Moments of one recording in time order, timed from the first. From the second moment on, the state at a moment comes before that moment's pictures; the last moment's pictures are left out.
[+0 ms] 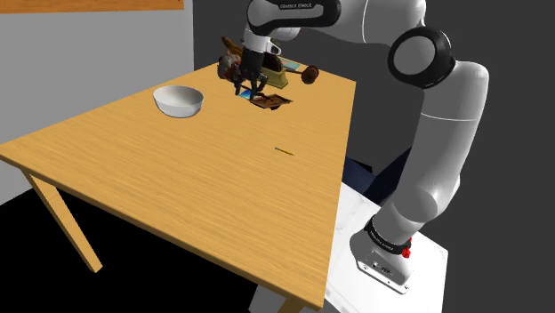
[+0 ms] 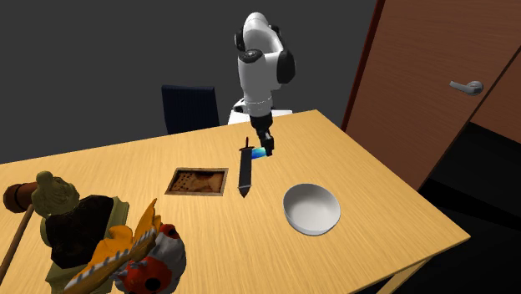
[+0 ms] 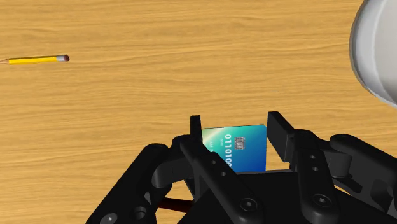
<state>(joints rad) -0.17 0.36 0.19 -1.51 0.08 1.84 1.22</state>
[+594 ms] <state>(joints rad) -0.28 0.48 0.13 -1.31 0.08 1.74 1.06</state>
